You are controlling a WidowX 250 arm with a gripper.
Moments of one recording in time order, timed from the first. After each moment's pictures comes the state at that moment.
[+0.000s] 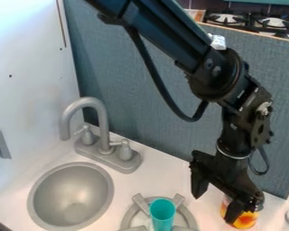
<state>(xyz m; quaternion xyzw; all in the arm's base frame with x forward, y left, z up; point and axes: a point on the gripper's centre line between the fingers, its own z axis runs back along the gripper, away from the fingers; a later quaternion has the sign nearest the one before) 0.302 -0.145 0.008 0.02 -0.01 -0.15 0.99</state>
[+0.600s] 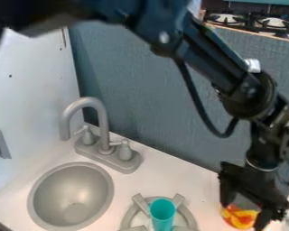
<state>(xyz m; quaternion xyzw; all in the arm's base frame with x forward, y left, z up) 0.327 -0.186 -0.017 0.00 -0.02 -0.17 0.99</state>
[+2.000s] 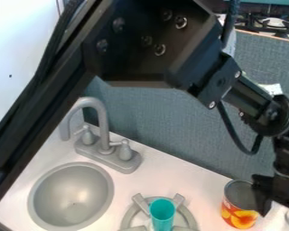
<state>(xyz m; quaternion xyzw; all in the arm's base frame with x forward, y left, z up) 0.366 -0.230 -0.051 -0.08 -0.02 -0.15 0.99</state>
